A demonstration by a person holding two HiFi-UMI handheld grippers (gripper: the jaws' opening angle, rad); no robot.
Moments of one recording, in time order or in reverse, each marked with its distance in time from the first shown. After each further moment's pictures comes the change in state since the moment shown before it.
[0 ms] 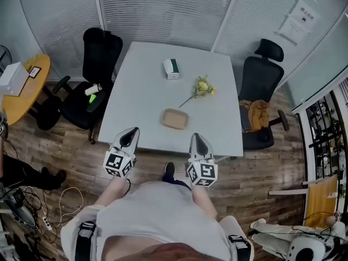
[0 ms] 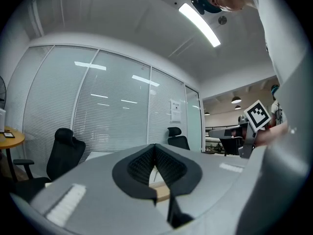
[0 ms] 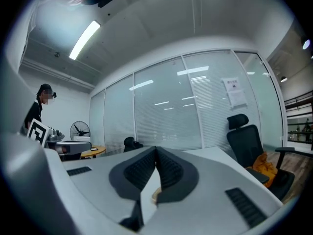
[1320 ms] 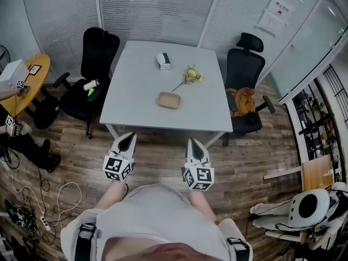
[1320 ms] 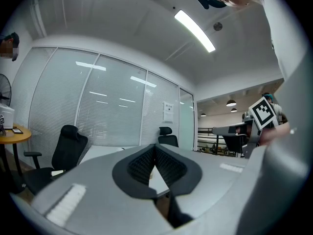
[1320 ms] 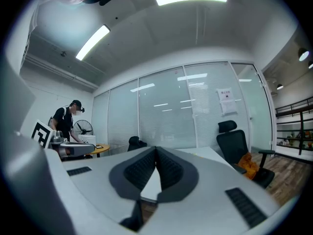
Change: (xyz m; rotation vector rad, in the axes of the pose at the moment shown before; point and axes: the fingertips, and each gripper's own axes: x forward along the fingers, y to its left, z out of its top) left arm -0.170 -0.099 0.006 -0.028 0.022 -0.026; right arm -0.201 0.083 0.010 -0.030 -0.004 -0.041
